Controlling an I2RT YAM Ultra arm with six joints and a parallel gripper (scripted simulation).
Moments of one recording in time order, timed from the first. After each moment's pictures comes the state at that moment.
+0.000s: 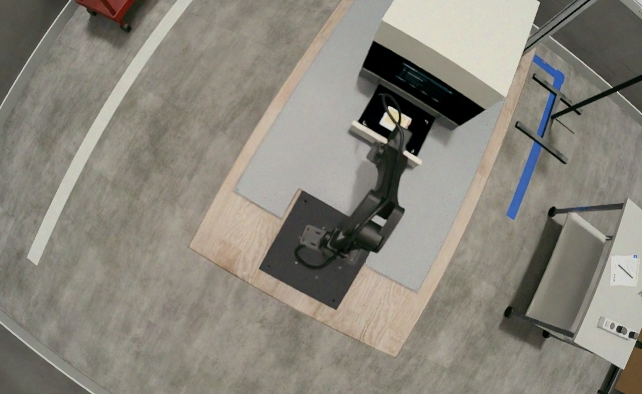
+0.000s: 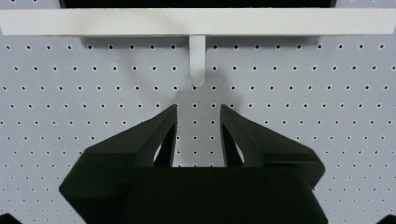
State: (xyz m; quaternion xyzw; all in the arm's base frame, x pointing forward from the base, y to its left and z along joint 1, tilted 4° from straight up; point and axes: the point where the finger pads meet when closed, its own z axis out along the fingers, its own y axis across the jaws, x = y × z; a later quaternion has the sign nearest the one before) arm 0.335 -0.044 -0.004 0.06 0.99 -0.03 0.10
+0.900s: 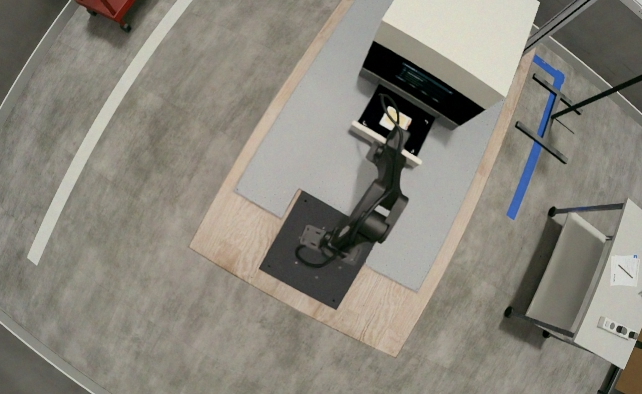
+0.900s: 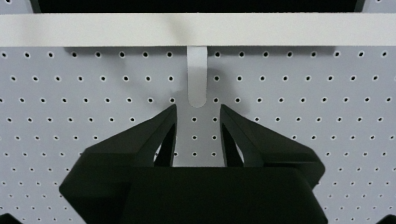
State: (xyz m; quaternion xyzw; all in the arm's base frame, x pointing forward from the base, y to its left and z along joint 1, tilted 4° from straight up) arm 0.341 -0.046 -0.035 0.06 0.99 -0.03 0.09
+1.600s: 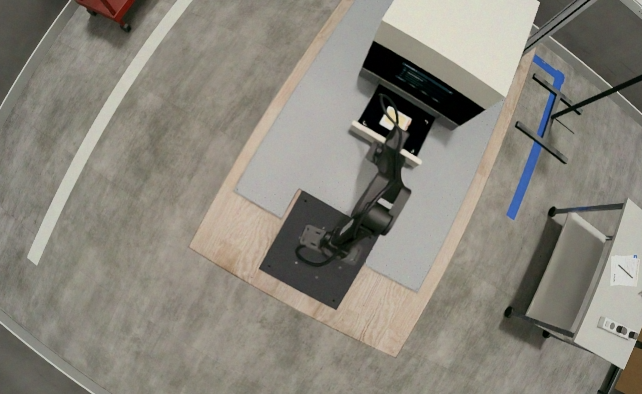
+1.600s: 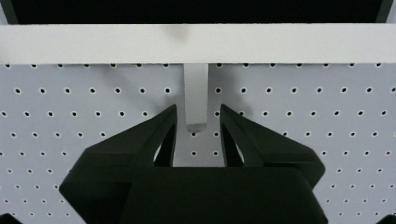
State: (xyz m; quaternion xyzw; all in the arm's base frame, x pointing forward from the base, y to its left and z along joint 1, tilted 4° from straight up) arm 0.346 -0.048 -0.059 0.06 0.99 -0.03 0.09
